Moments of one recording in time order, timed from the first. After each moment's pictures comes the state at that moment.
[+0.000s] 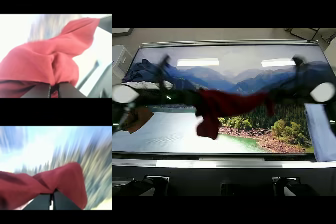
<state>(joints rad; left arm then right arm) -0.26 -1.09 1.26 0.65 -0.99 -1.19 0.05 -1.05 1.27 -1.29 1.03 1.49</state>
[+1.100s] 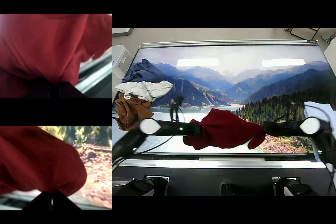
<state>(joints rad) -0.40 -1.05 0.71 0.81 -0.82 -1.45 0.05 -0.90 0.67 -1.12 1.03 1.65</state>
